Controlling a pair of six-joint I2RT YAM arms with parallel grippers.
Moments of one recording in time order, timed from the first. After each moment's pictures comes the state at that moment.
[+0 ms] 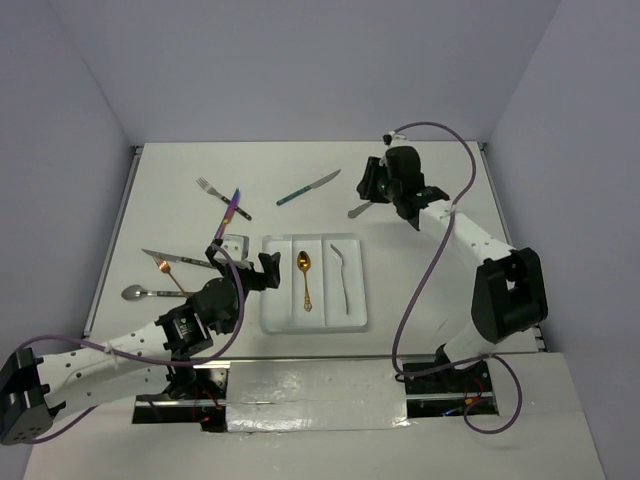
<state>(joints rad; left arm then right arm) -1.01 0.77 0.41 0.26 -0.80 -0.26 0.39 1.56 1.19 -0.16 0.01 0.44</state>
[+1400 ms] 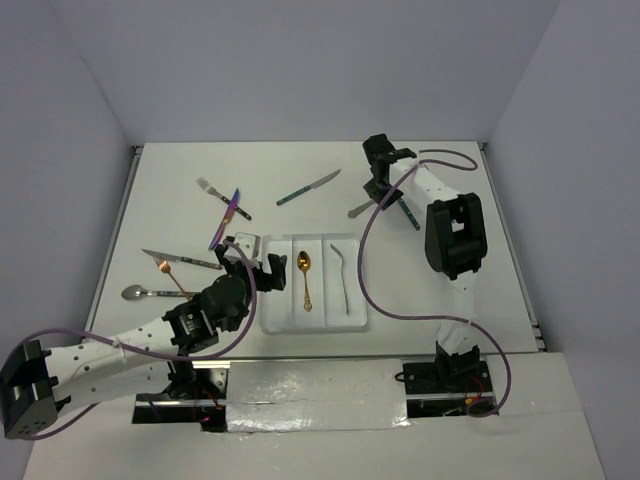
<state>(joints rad) -1.01 0.84 0.44 0.23 -0.74 -0.27 0.30 2.14 1.77 -0.81 0.36 1.21</state>
